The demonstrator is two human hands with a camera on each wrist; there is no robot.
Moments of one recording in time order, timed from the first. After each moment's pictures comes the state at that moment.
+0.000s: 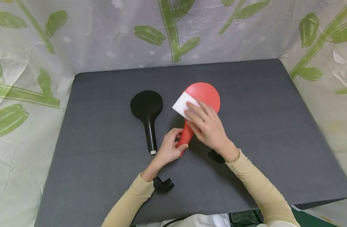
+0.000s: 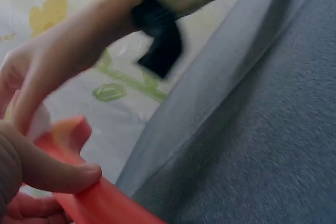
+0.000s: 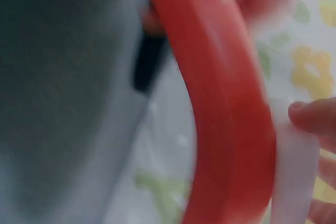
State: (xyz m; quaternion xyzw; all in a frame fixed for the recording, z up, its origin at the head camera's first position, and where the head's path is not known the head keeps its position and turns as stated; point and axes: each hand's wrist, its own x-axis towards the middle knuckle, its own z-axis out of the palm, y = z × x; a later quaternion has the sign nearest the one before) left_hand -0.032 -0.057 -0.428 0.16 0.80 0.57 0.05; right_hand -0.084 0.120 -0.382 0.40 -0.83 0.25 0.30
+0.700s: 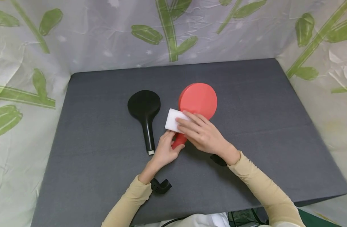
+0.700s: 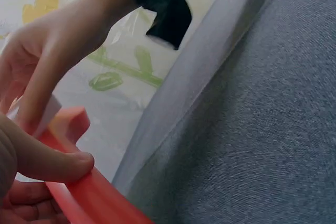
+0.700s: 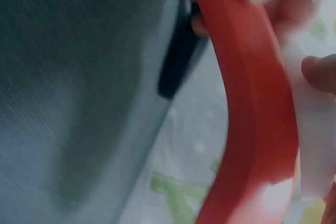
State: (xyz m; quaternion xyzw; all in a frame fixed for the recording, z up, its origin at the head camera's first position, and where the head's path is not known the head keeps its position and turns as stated) left_hand -0.029 -0.062 -0.433 0.19 0.84 0.51 -0.02; right_hand -0.074 0.124 -0.389 0.52 -0.80 0.18 0.25
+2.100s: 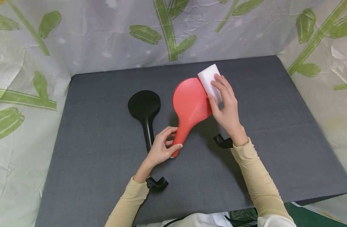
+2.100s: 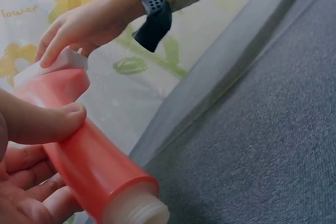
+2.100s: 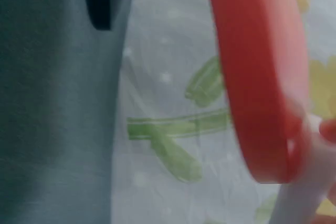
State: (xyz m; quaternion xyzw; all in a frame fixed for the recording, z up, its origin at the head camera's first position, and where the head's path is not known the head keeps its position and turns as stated) left_hand -0.028 -0.076 -0.401 0.21 0.74 0.63 0.04; right_hand -0.123 0.153 -0.372 0.27 -0.78 0.45 0.35
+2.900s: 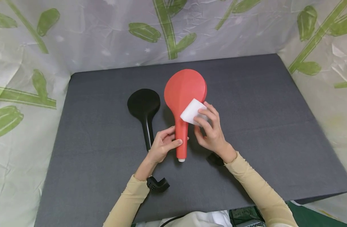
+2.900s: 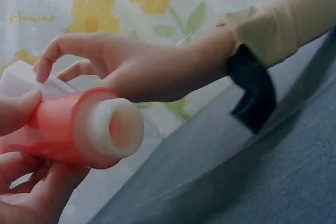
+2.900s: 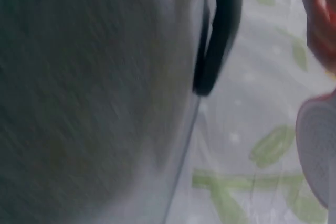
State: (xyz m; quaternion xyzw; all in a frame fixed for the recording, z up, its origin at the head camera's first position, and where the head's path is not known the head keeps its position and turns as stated) left_hand -0.035 -0.070 -0.425 0.22 0.50 0.82 0.14; right_hand -0.077 0.126 -0.418 0.40 -0.73 0.39 0.41
